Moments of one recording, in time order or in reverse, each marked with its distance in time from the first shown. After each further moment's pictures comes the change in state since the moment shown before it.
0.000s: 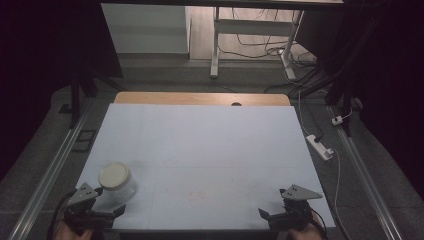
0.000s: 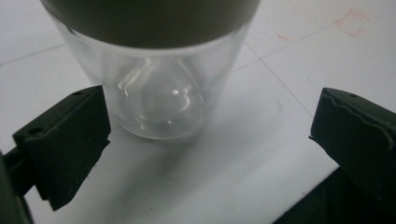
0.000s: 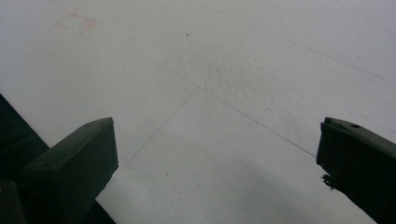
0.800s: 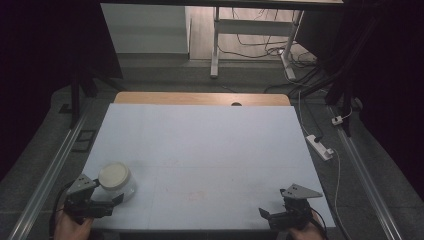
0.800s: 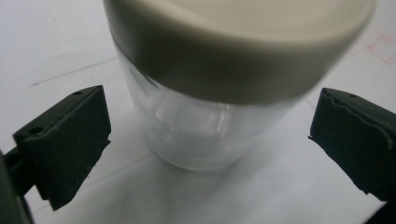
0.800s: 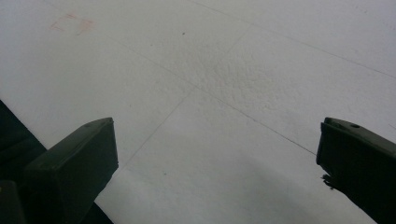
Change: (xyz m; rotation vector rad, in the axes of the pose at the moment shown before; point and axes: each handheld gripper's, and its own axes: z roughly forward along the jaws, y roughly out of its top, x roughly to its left) left arm 0.022 0.012 0.010 -0.038 0.034 -0.033; right arm -0.002 0.000 0.001 0.010 -0.001 0.020
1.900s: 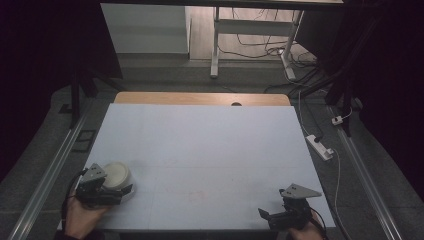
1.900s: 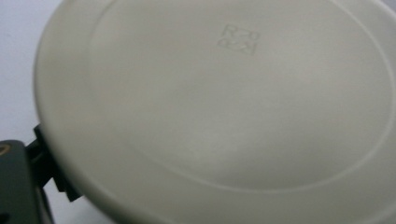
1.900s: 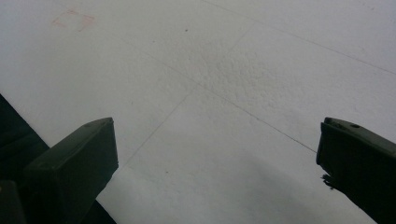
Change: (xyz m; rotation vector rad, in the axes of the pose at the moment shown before) left arm 0.003 0.022 0.025 -0.008 -0.027 0.107; right arm 0.000 0.000 0.001 0.014 0.010 -0.007
